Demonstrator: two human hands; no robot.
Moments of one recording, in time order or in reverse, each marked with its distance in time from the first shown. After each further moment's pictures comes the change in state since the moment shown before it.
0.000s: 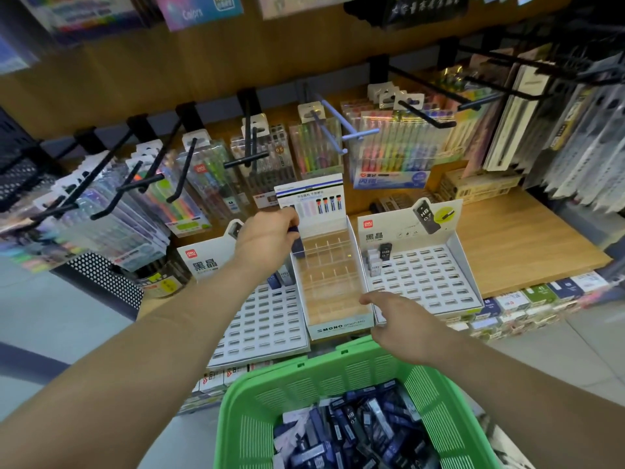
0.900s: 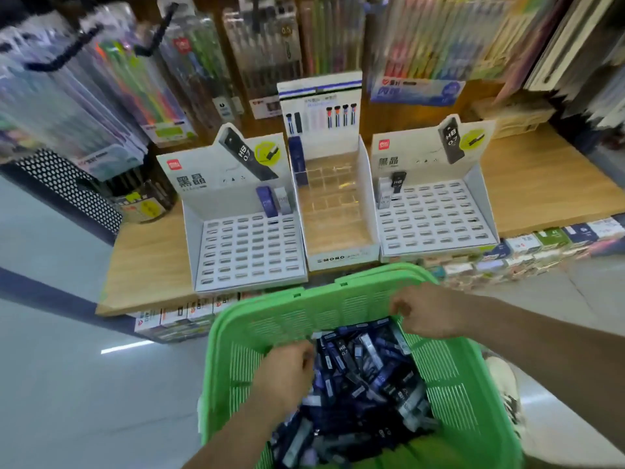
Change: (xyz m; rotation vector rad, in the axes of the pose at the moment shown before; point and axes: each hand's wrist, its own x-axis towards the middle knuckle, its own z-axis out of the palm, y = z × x) left_hand -0.253 0.000 0.156 -0.276 -0.556 -0.166; right_hand -0.001 0.060 0.049 -0.340 -0.413 0.065
